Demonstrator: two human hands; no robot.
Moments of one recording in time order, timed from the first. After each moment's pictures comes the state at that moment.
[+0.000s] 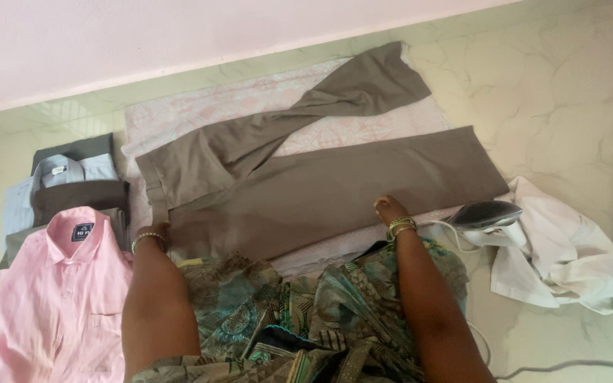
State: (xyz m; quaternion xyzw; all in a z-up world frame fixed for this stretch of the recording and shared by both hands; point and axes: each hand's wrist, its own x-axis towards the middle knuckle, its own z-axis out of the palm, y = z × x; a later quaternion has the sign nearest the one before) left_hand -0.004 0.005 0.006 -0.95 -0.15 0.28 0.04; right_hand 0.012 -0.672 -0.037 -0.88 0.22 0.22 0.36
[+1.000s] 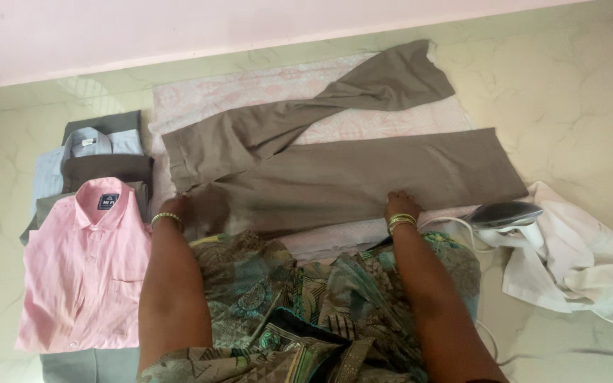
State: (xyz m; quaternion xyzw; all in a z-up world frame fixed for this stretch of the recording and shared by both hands) left_hand -0.009 0.012 -0.001 -0.88 -0.28 0.16 -0.36; right_hand -0.004 -0.621 -0.025 -0.98 0.12 0.17 0.00
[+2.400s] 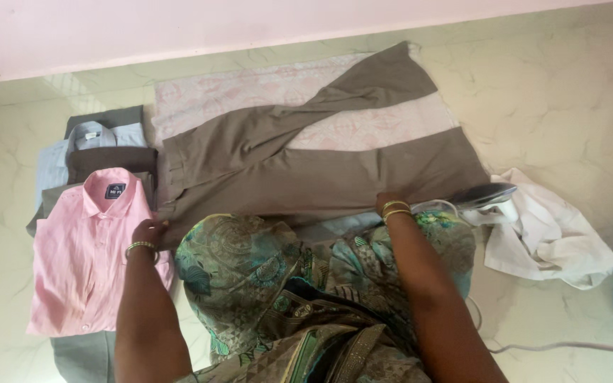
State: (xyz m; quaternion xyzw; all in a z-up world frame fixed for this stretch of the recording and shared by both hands) left_hand -0.139 0.072 0.023 -0.86 -0.29 0.04 -0.42; right_hand -0.029 -0.608 0.015 -0.96 0.05 0.28 0.01
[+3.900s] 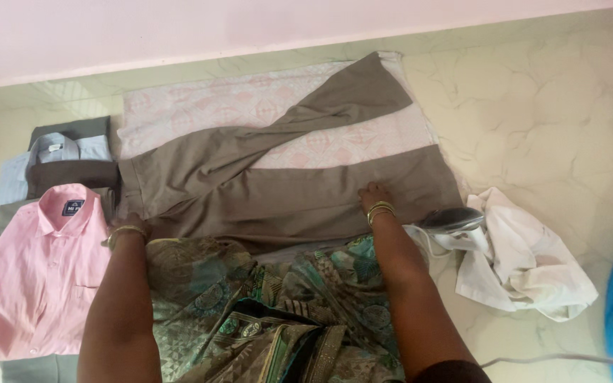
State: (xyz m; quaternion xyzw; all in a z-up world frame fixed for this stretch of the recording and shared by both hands) left_hand -0.052 -0.023 0.060 -0.91 -0.37 0.20 -0.05; right_hand 0.030 -0.684 -0.009 -0.98 -0.06 0.17 -0.03
